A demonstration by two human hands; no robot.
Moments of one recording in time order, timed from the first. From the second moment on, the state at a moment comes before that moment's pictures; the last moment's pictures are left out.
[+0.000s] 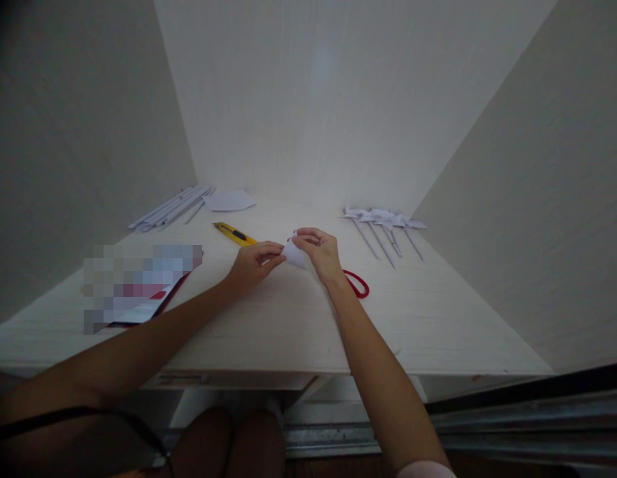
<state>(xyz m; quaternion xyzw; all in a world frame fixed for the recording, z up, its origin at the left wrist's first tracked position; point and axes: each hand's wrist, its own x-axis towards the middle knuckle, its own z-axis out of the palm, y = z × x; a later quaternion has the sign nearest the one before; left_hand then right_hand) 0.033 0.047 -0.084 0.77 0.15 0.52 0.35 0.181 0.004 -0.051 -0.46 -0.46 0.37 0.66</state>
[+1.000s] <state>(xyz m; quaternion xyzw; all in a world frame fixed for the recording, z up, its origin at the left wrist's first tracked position) 0.027 0.039 -0.070 0.78 0.15 0.53 0.29 0.173 -0.006 -0.049 -0.46 -0.42 0.38 0.69</state>
